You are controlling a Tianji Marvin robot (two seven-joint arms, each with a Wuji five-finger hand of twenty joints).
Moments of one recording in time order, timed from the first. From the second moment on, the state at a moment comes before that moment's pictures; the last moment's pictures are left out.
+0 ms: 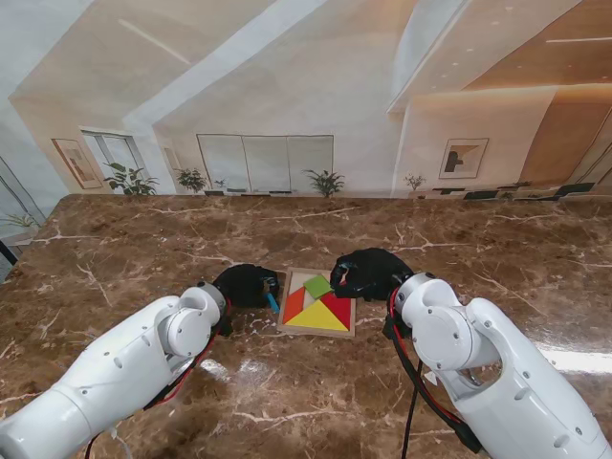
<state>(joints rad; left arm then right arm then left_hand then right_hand) 1.08 -1.17 -0.72 -1.02 0.52 -0.11 0.08 -1.50 -1.05 1.16 -1.85 -0.66 0.23 0.32 0.91 -0.69 0.76 -0.14 0.76 -0.19 1.00 0.42 0.93 0.19 0.73 1.28 0.83 0.28 1.09 0.85 0.46 0.36 1.43 0.98 0.36 -0.68 1.16 -0.16 0.76 -0.12 0.73 0.29 0.96 0.01 0.72 0.50 1.03 0.03 1.07 0.56 0.51 0.23 1.34 0.73</state>
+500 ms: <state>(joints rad) 1.09 -1.15 -0.74 -1.07 0.53 -0.12 0.00 -1.50 -1.05 1.16 -1.85 -0.66 0.23 0.32 0.92 -0.69 0.77 -0.14 0.77 -0.16 1.01 0.40 0.93 0.19 0.71 1.29 0.84 0.27 1.03 0.83 0.47 0.36 1.43 0.98 0.36 -0.68 1.16 -0.16 0.76 -0.12 0.73 0.29 0.96 0.01 0.72 0.50 1.03 0.03 1.07 0.56 0.51 0.23 1.34 0.73</state>
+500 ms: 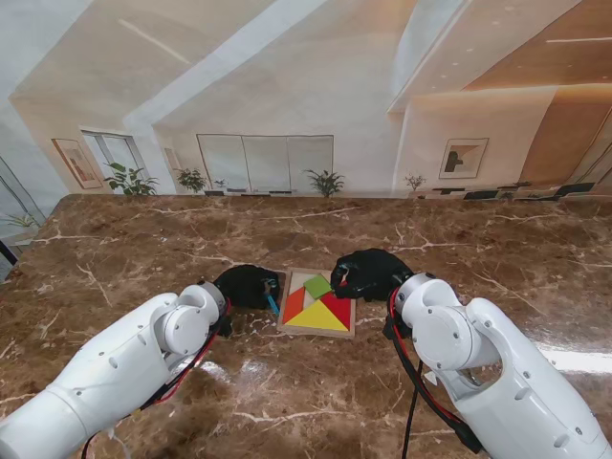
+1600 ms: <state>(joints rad) 0.88 -1.16 -0.49 -1.13 0.51 -0.03 -0.16 -1.50 -1.05 1.16 -1.85 -0.65 0.24 0.33 0.90 -0.68 0.79 -0.14 0.75 -0.13 1.02 0.43 0.88 0.19 0.67 1.31 0.80 0.26 1.02 0.84 0.42 0.35 1.43 0.98 0.36 -0.67 1.16 -0.16 0.76 -0.12 0.73 0.29 0.96 0.01 0.72 0.50 1.03 0.03 1.07 0.56 0.51 0.23 1.34 0.73</state>
